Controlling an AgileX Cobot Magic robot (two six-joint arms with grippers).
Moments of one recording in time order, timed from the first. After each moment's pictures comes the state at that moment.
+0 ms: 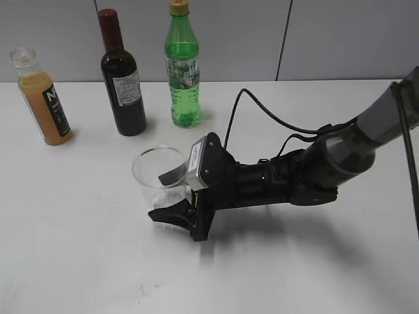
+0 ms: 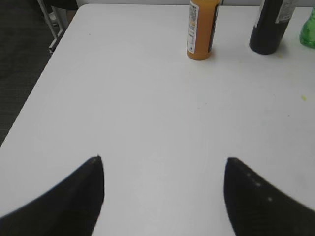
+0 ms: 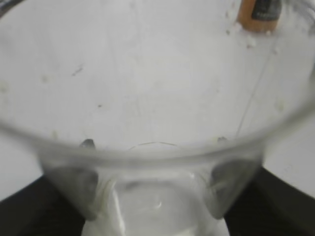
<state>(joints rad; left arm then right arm) -0.07 -0.01 -0.49 0.08 1.10 -0.04 0.54 2.32 -1.06 -1.08 -1.03 0.25</state>
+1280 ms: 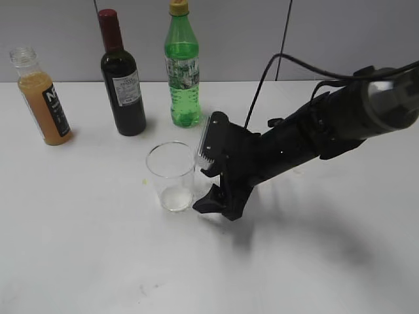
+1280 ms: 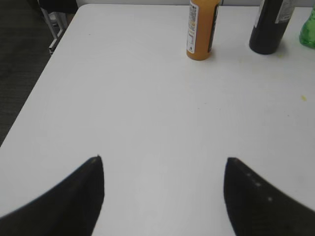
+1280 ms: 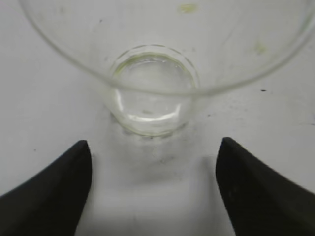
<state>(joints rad) -0.07 -0.01 -0.49 0.08 1.10 -0.04 0.52 2.09 -1.08 -1.80 -0.57 0.98</state>
